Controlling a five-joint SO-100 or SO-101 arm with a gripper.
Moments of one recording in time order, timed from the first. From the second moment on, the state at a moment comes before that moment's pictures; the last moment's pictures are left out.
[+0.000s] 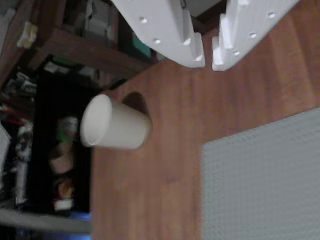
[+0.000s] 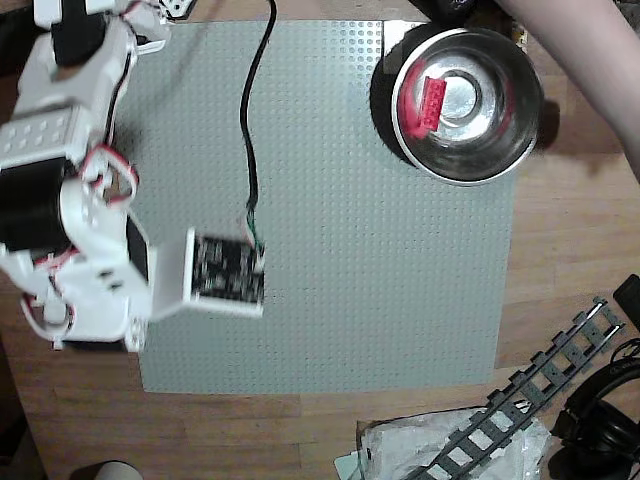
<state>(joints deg) -7.3 110.7 51.4 101.1 12.7</state>
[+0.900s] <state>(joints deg) -1.9 169.5 143.4 73.0 6.8</state>
